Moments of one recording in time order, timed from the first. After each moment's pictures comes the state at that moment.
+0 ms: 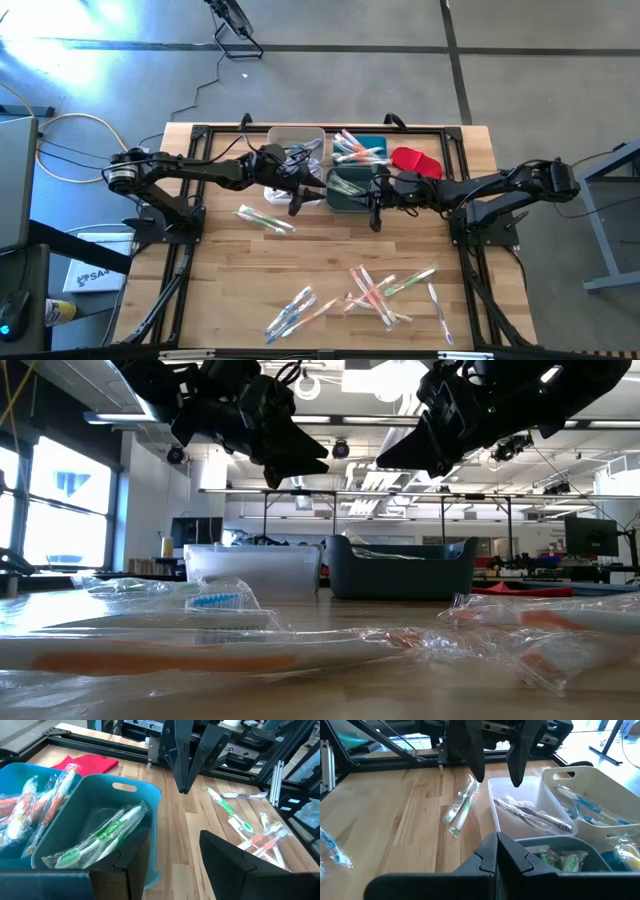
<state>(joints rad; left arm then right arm) 0.26 1.47 0.83 0.35 0.35 -0.11 -0.06 1.26 0.55 0.41 0.05 0.05</state>
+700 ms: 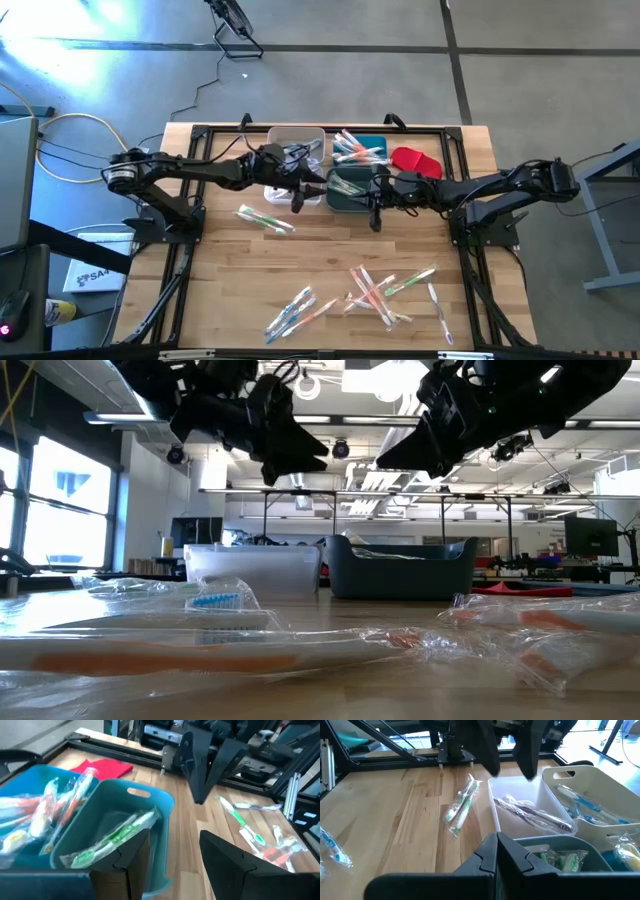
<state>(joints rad) 0.26 1.46 0.82 0.37 0.27 -0.15 -0.06 1.26 0.55 0.41 0.05 0.05</state>
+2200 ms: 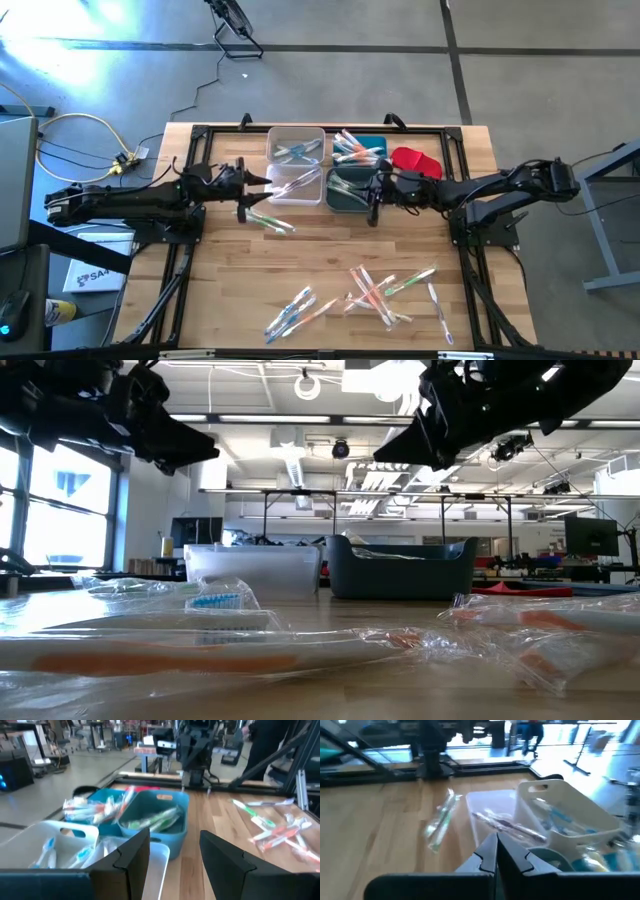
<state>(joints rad) 0.26 0.66 0.23 0.37 0.11 0.00 -0.05 1.26 0.55 0.46 0.16 0.03</state>
